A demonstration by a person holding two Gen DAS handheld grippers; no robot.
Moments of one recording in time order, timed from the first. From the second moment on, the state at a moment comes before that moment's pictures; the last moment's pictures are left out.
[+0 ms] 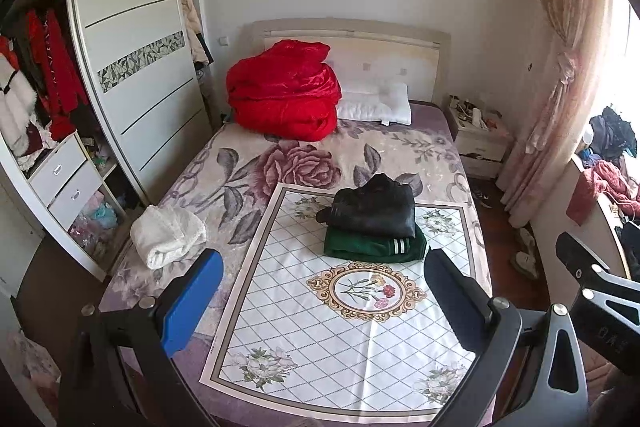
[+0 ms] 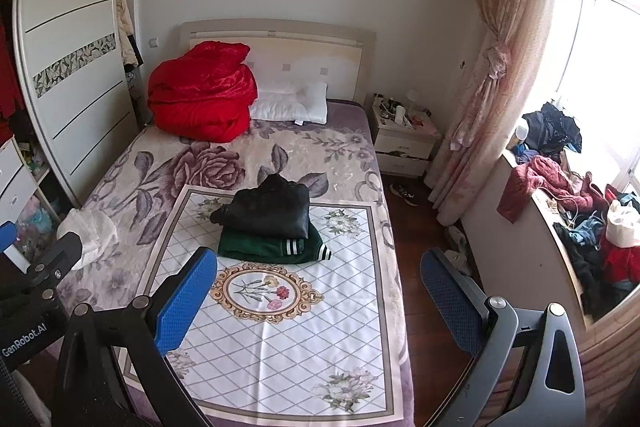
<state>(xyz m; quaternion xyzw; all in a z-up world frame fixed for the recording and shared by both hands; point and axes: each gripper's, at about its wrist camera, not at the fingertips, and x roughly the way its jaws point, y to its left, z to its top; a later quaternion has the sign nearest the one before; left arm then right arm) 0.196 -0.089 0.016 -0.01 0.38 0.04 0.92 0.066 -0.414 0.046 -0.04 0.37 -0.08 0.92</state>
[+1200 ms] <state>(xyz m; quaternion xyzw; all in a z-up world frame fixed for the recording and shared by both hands) 0.198 -0.095 0.025 -0.01 0.37 0.04 0.93 0.054 -0.407 0.046 -0.02 0.36 -0.08 0.93</state>
